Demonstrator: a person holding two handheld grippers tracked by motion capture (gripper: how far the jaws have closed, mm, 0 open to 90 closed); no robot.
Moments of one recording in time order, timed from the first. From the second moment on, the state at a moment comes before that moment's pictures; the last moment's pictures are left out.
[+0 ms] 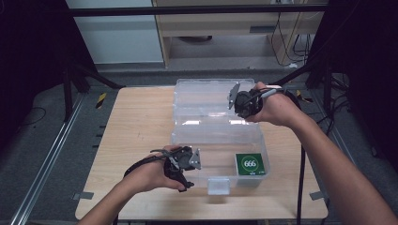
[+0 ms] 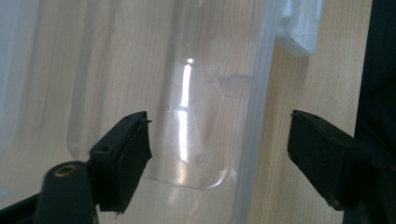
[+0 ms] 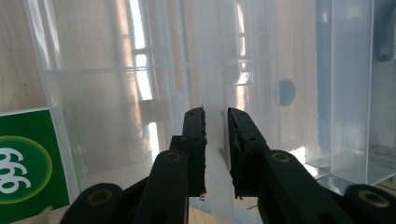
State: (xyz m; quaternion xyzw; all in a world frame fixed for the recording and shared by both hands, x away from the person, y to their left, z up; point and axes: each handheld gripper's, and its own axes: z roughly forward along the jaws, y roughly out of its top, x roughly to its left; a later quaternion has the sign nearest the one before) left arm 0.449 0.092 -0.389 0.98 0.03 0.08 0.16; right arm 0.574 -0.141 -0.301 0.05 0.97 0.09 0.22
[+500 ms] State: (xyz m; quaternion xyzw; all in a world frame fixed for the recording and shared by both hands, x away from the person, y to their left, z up) left arm 0.449 0.088 -0.403 0.99 0.02 0.06 0.13; right arm 0.574 -0.141 -0.302 0.05 0.97 0.09 0.22
